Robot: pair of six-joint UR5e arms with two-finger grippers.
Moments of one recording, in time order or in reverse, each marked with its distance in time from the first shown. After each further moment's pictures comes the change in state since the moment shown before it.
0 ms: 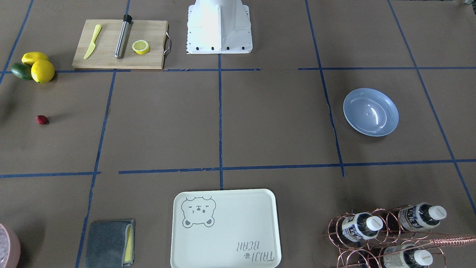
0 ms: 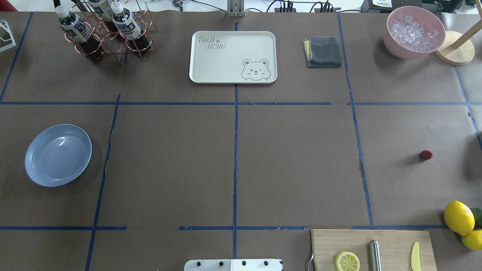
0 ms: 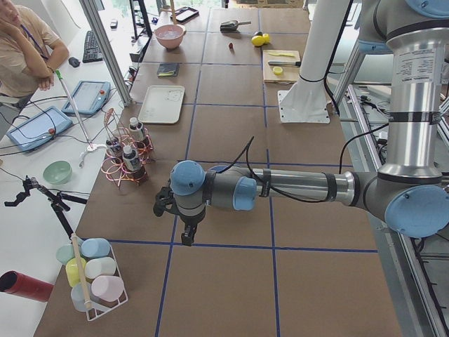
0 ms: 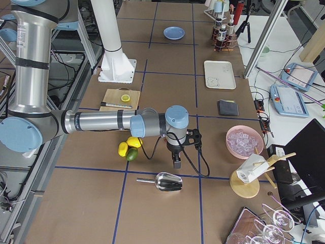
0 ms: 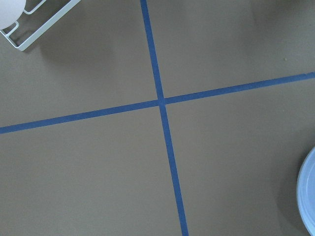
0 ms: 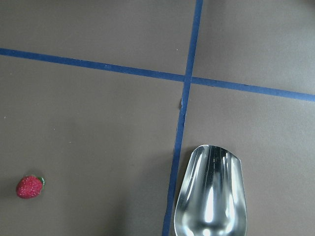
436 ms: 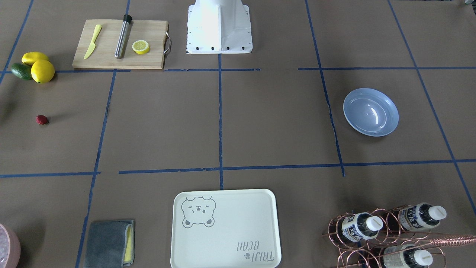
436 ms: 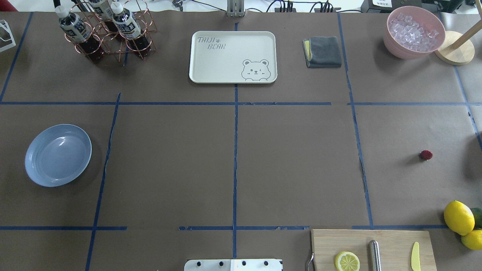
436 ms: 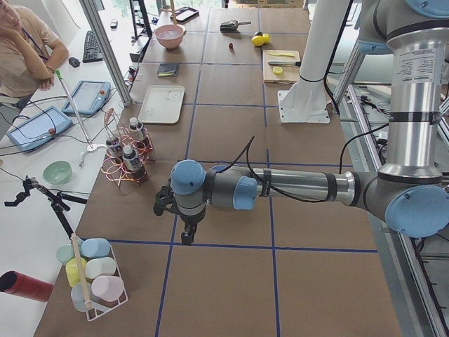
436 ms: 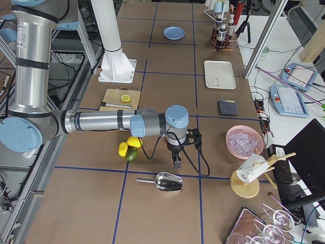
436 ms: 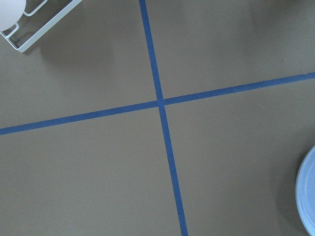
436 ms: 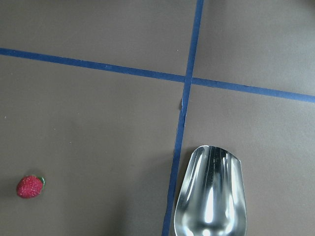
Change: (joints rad) left arm -0.001 0.001 -0.013 0.000 0.000 0.000; right arm 0.000 0.000 0.004 0.000 -0.001 -0.004
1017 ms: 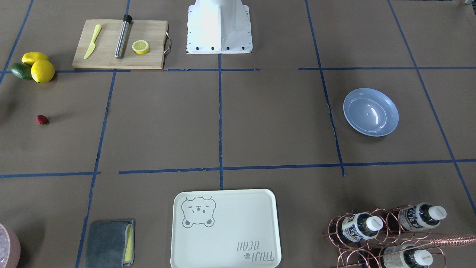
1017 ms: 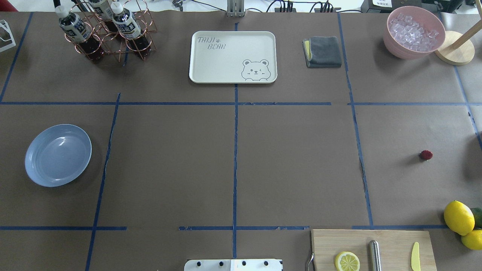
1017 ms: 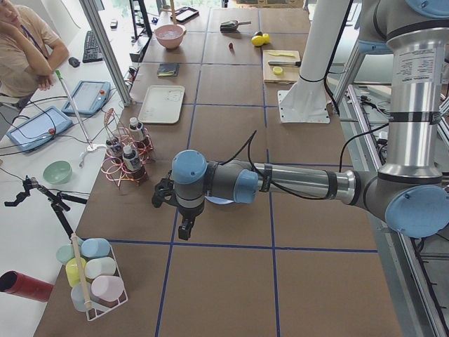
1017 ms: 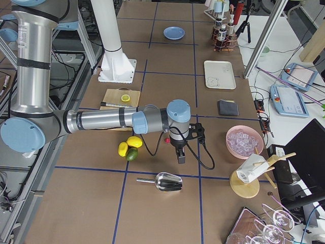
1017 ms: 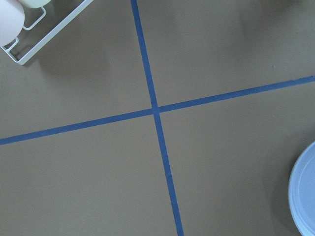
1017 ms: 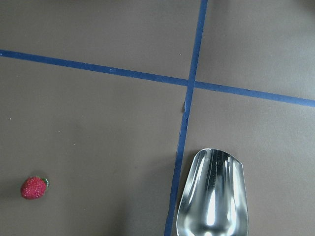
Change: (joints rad) left arm 0.007 -0.012 -0.049 -0.036 0.102 -0.013; right arm -0.004 0.035 0.018 0.060 0.001 0.008
